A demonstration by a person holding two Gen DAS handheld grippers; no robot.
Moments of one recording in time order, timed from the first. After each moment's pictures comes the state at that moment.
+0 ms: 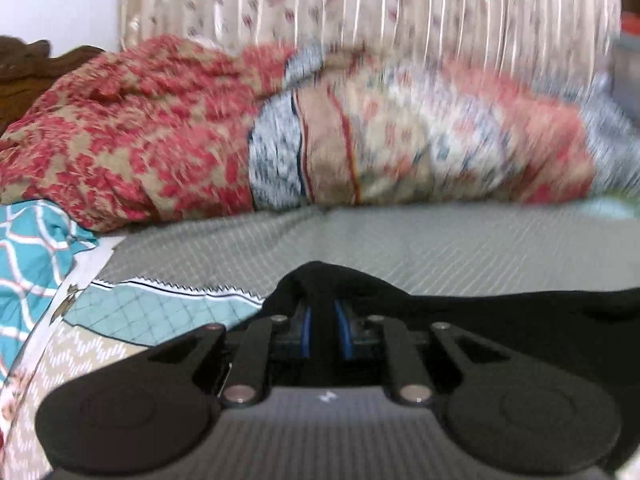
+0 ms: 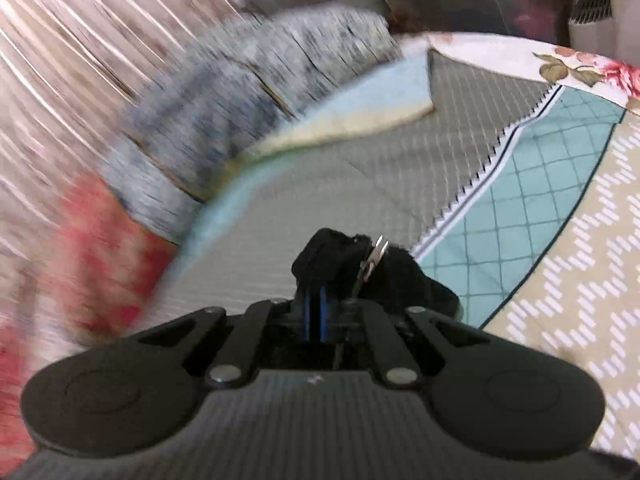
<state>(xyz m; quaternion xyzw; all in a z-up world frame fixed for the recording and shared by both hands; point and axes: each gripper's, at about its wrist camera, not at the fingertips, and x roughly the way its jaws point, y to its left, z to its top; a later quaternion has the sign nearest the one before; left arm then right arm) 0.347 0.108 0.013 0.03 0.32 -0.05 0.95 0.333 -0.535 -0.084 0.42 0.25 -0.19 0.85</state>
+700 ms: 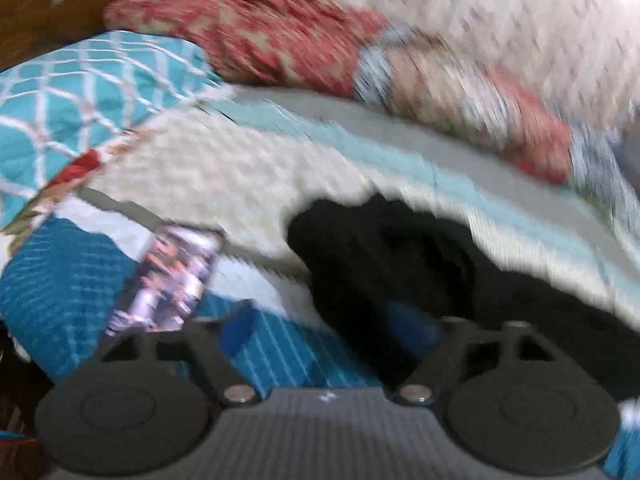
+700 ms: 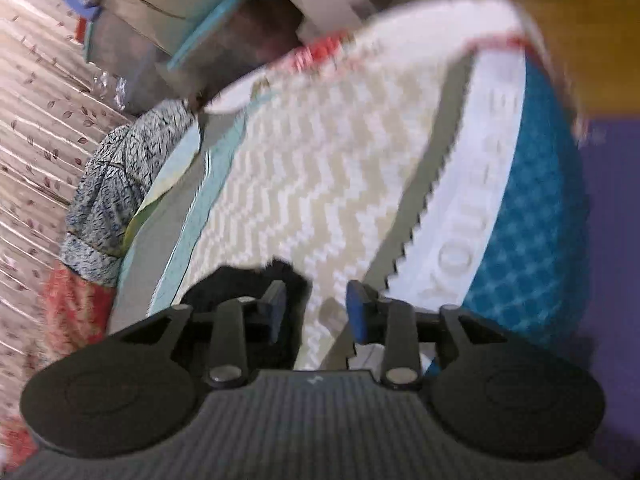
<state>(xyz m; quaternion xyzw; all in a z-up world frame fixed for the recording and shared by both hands) 0.083 0.235 -0.008 -0.14 0.37 0.01 0.92 0.052 -0.516 -0.151 0.50 0.18 -0.34 0.78</state>
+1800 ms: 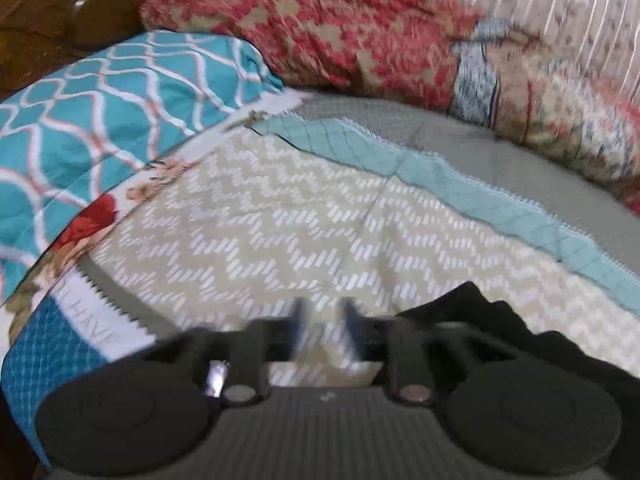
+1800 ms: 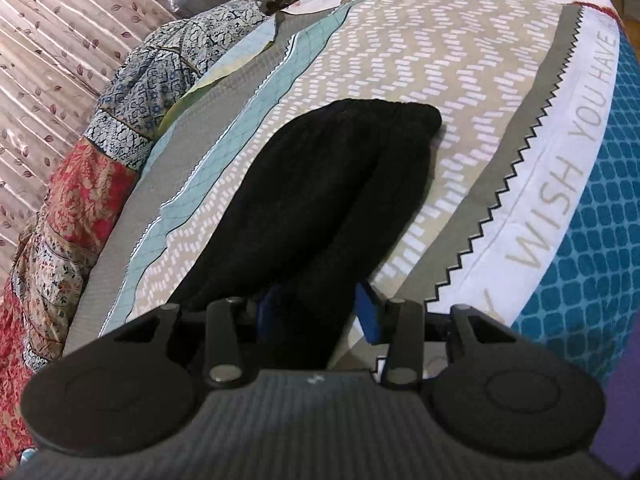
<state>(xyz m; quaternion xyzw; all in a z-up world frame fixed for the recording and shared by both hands) 0.228 0.237 -0.050 -0.10 0.39 0.12 0.91 0.101 -0.451 -0.162 0.45 0.27 -0.25 0.81</state>
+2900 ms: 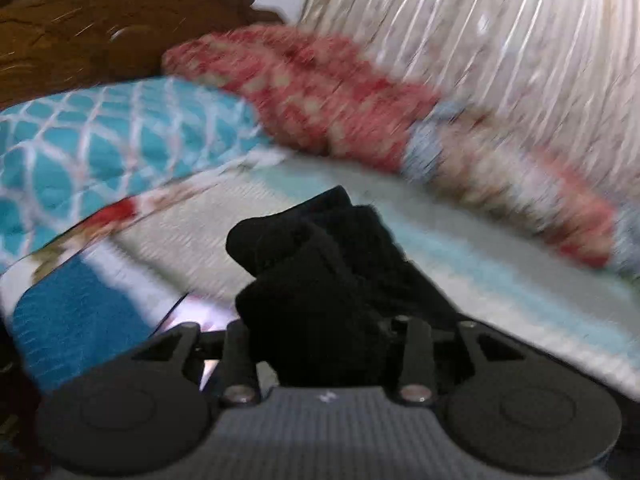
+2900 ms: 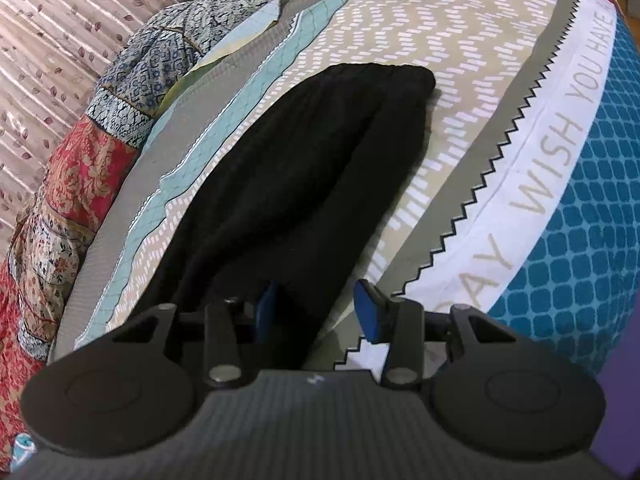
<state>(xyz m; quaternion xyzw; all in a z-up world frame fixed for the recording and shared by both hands) 0.105 0.215 -0.034 -0.13 0.31 0.10 0.94 0.104 -0.431 -0.173 0.44 0.29 -0.25 0.81</state>
